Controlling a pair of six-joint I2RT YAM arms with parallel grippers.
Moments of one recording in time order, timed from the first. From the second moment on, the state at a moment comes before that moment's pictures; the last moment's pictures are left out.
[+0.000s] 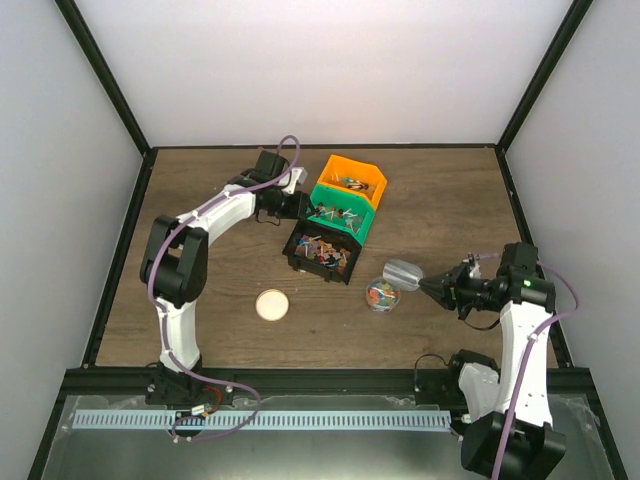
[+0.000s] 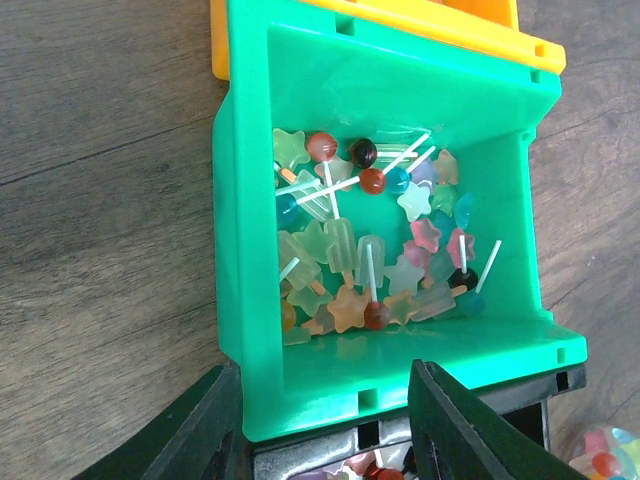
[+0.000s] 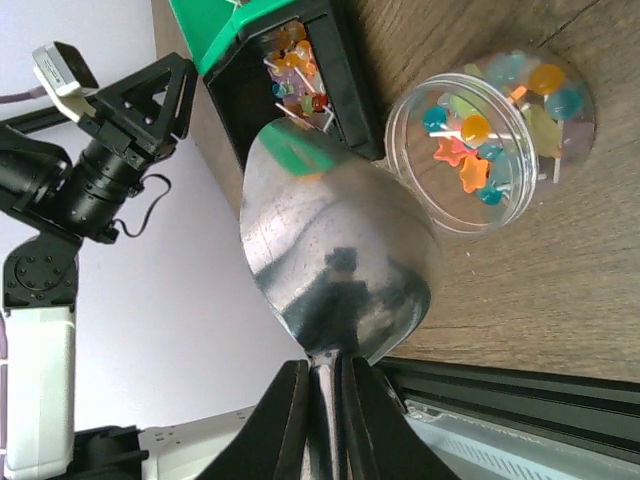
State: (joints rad) left arm -0.41 1.99 1.52 -0.50 0.41 -0.24; right arm -0.33 0.81 0.76 -1.24 -0.97 0.58
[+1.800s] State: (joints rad) left arm -0.73 1.98 1.66 -0.72 -0.03 -1.48; right arm -0.37 1.55 0.55 -0.05 -1.06 0.96
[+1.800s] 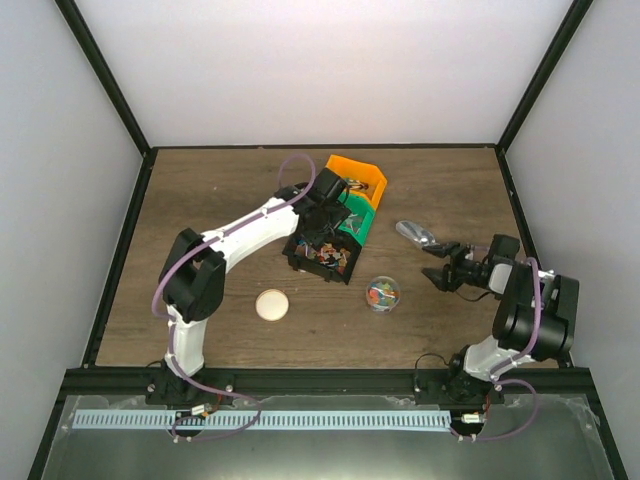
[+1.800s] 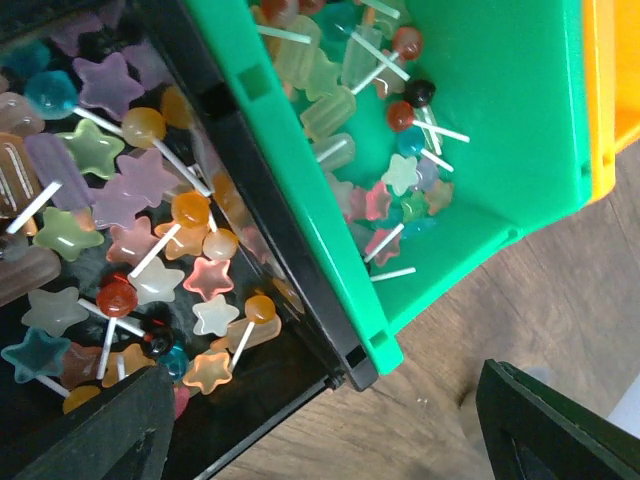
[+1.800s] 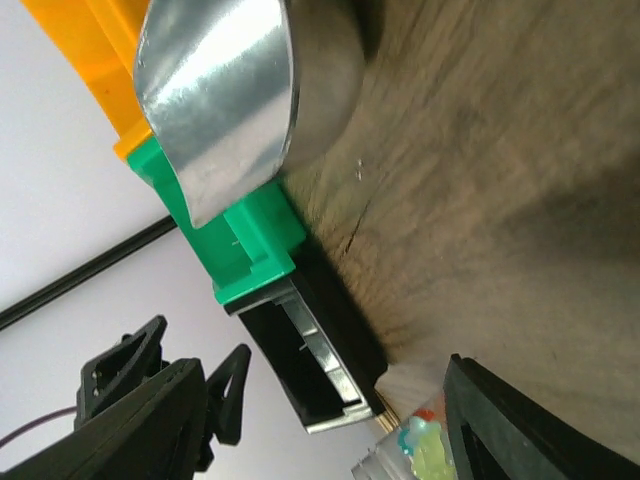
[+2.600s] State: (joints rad) left arm -0.62 2.15 1.77 -0.73 0.04 -1.44; right arm -0.37 1.49 0.58 -0.28 -0.99 0.82
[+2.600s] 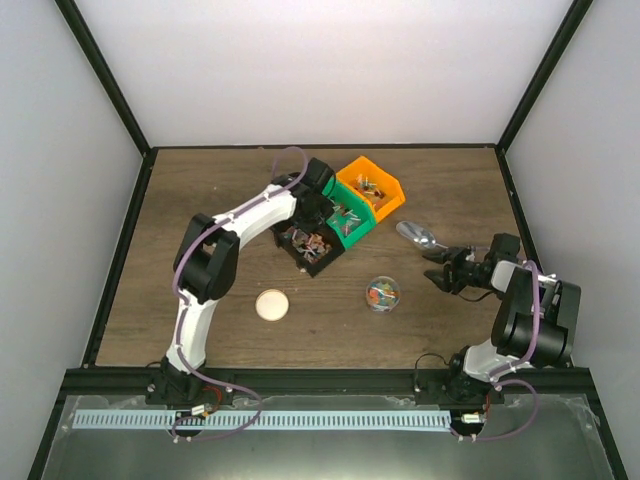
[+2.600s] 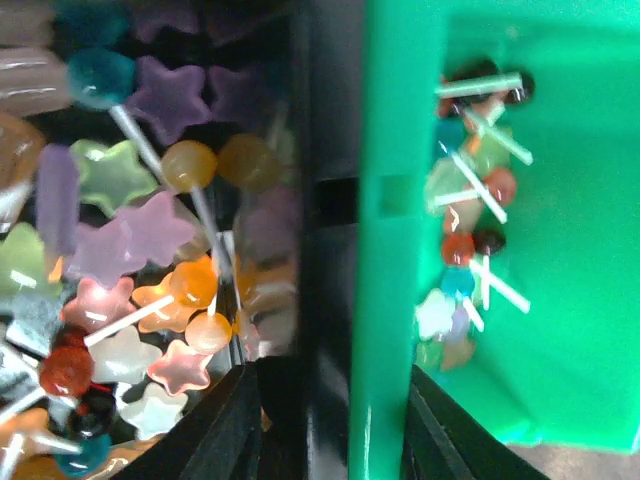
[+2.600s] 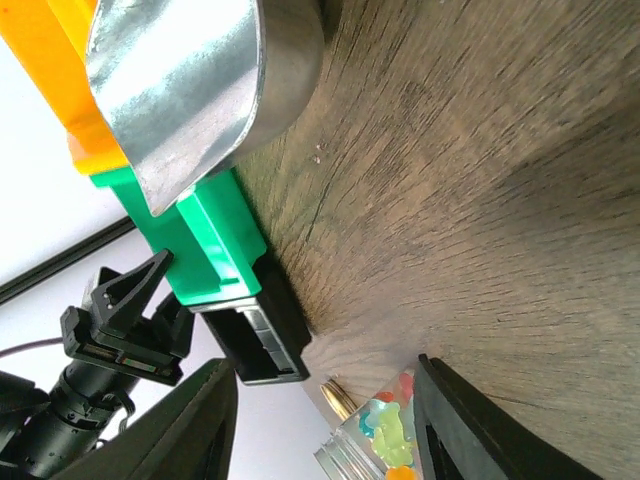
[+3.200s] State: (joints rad) left arm -0.43 2.34 2.11 -0.94 0.13 -0.78; right arm -0.34 1.38 0.66 -0.38 -0.99 0.76
